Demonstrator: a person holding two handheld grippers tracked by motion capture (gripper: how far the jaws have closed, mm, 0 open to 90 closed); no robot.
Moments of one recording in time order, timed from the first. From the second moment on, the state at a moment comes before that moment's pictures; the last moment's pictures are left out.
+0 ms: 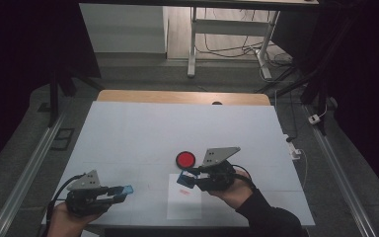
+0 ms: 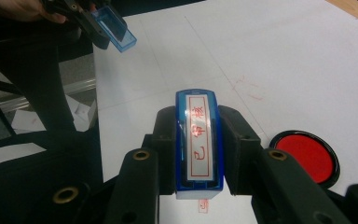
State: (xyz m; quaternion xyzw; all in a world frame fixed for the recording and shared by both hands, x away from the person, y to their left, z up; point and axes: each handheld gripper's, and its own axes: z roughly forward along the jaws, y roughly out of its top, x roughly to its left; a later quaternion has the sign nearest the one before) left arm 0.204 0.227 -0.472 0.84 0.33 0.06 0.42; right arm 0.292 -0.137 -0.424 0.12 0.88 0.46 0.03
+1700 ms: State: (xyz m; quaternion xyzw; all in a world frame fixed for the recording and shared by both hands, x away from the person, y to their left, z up) left arm 0.276 0.138 -0.471 0.86 0.13 -0.06 0.48; right arm 0.290 -0.137 -0.409 0.06 0.86 0.51 0.00
